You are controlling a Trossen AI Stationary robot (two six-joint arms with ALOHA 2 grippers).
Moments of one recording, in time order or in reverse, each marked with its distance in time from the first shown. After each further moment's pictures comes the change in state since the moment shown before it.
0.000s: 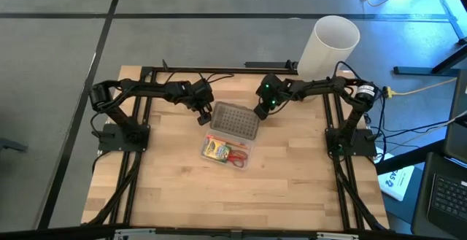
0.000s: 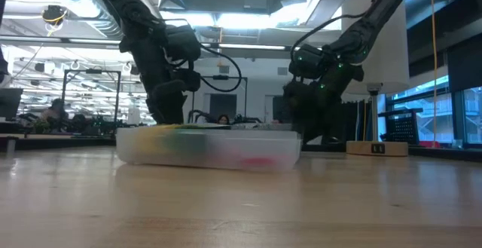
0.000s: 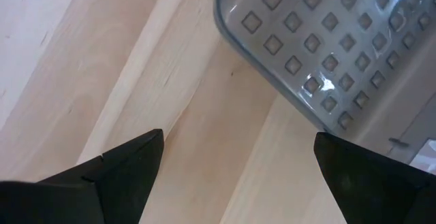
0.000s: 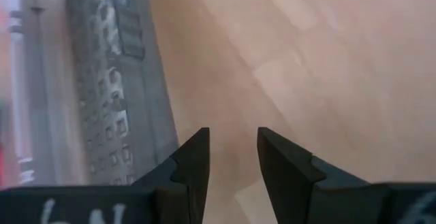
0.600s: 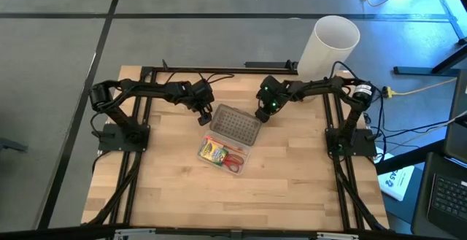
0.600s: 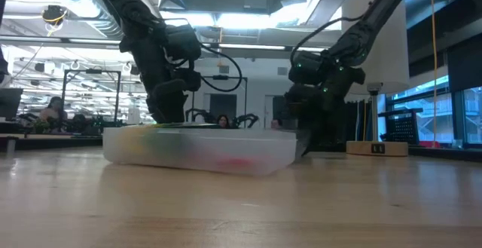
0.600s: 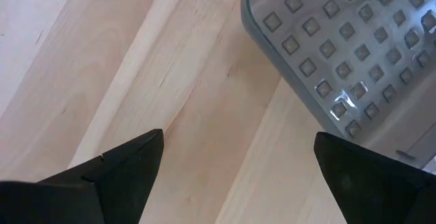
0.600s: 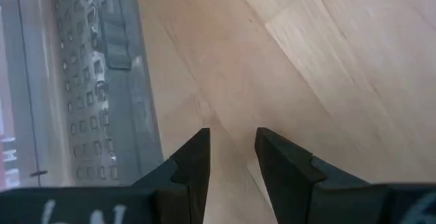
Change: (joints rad) left arm -0.006 0.000 0.000 0.001 0.002 -0.017; right arm 0.006 0.034 0.002 -0.070 -0.051 0.005
